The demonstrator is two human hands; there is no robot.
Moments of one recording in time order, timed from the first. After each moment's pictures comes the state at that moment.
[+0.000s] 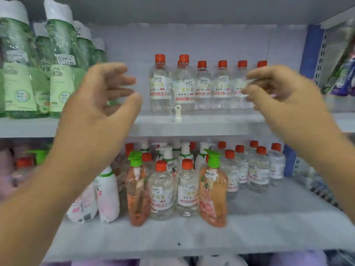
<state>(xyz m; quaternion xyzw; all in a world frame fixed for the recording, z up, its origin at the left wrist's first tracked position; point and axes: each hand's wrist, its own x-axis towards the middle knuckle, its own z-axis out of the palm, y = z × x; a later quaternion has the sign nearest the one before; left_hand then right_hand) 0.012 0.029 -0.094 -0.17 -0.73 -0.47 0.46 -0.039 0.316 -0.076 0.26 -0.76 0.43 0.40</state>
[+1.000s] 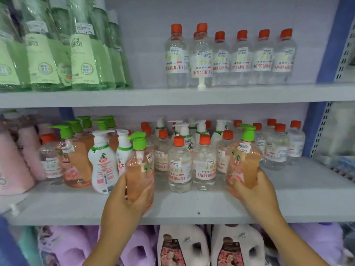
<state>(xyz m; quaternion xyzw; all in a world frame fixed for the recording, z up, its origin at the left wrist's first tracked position) 0.008 -0.015 -0.328 0.08 -0.80 -0.51 0.32 -0.084 0.291 -0.332 0.05 -0.80 0.55 0.21</state>
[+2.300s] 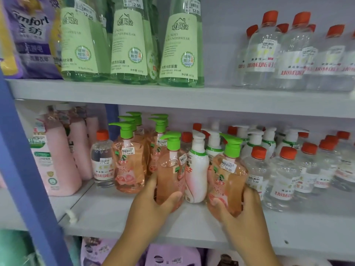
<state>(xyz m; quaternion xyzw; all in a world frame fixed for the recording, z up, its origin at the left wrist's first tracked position) -0.022 -0.167 -0.339 0.03 -0.82 -0.52 0.23 -0.053 0.059 -0.350 0.09 -0.82 0.51 0.22</state>
